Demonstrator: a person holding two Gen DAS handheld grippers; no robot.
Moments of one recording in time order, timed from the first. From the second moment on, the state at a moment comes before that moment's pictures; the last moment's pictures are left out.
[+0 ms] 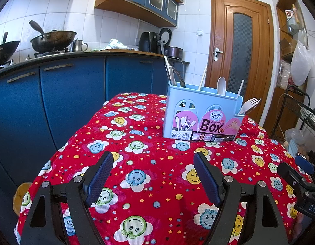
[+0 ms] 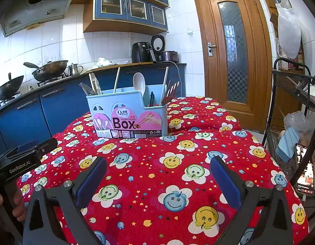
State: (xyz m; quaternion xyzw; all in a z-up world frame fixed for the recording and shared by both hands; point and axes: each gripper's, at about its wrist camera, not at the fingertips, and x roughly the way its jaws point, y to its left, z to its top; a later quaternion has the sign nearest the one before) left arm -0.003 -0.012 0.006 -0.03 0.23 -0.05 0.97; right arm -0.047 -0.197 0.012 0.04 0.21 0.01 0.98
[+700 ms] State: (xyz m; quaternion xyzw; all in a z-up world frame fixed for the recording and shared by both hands) left arm -0.003 -0.016 0.009 -0.03 0.23 -0.05 0.97; right arm -0.047 -0.198 0.012 0.04 0.21 0.01 0.98
